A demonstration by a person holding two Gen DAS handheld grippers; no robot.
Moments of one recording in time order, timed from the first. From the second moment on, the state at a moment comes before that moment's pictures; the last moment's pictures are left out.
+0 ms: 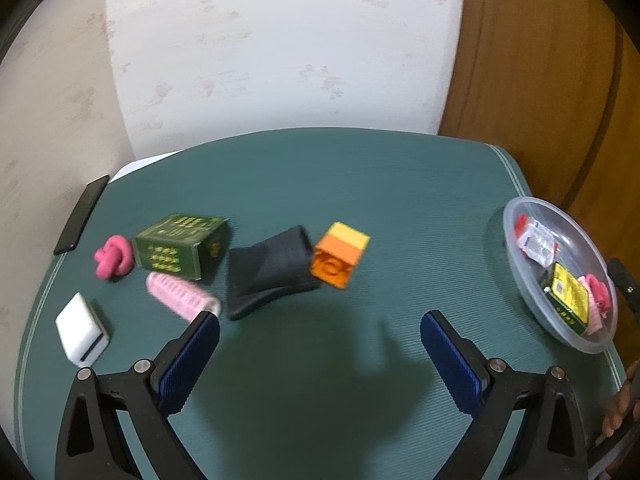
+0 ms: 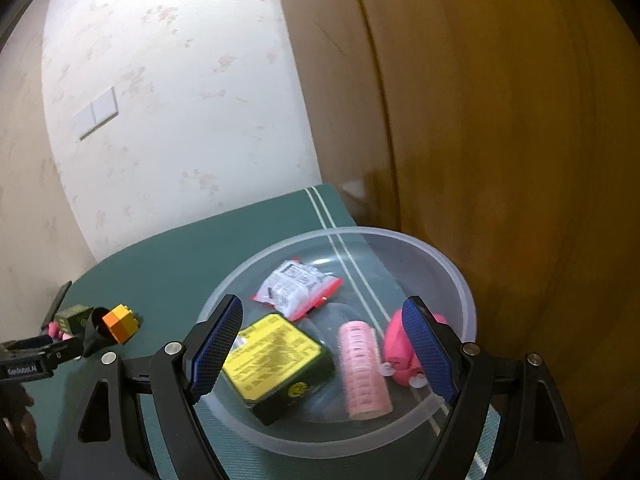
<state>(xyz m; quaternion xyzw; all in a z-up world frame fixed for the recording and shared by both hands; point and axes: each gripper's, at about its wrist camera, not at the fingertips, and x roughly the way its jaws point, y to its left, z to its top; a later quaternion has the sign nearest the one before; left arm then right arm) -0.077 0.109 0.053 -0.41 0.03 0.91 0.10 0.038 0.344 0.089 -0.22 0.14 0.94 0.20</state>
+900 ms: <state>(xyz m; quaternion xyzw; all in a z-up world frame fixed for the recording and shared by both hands) -0.088 -0.043 0.040 -0.41 -0.01 0.91 -0.02 -0.029 0.245 0.086 -0.28 0.10 0.95 0.07</state>
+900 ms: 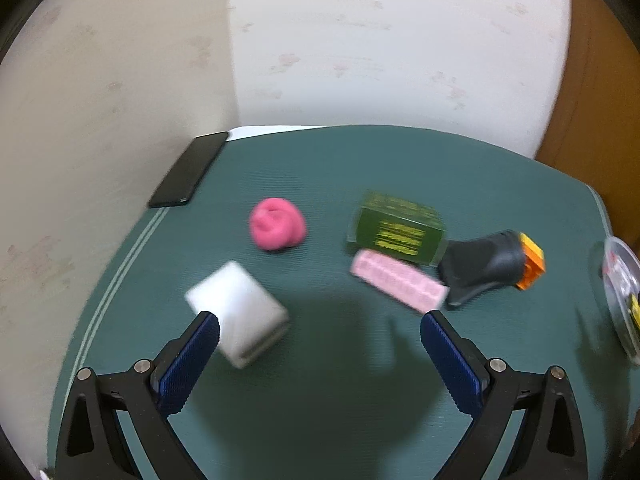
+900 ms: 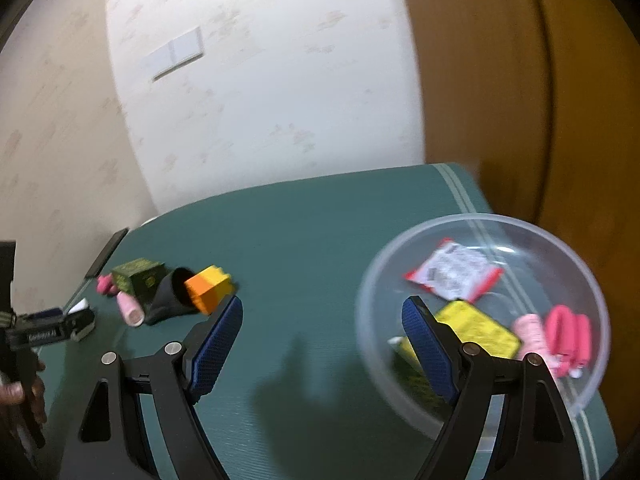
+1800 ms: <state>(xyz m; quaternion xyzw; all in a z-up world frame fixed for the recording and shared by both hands) -0.114 -0.108 0.005 -0.44 -0.06 0.90 -0.04 -0.102 0.156 0.063 -0.35 0.07 0.93 -0.05</state>
